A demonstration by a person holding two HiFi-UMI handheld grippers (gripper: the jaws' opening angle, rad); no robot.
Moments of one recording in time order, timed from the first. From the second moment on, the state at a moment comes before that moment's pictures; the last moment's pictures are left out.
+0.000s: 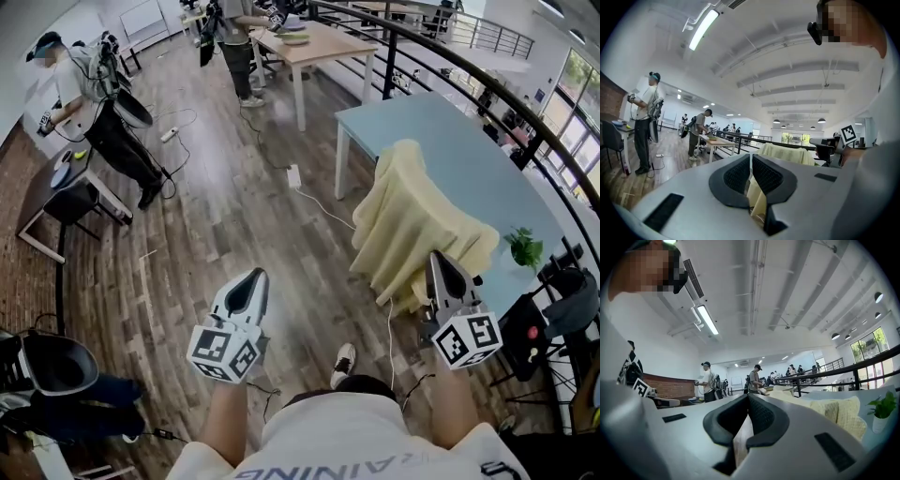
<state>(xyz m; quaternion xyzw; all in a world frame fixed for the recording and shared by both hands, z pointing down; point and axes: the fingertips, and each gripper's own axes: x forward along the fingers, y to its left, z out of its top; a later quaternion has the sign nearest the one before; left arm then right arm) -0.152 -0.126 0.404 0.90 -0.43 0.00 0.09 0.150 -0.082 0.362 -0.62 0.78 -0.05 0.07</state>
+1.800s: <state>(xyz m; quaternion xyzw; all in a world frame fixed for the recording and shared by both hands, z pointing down) 0.165 -0.474 0.420 0.99 -0.01 0.04 0.14 0.325 -0.127 0.393 -0.90 0.41 -0.10 0.10</state>
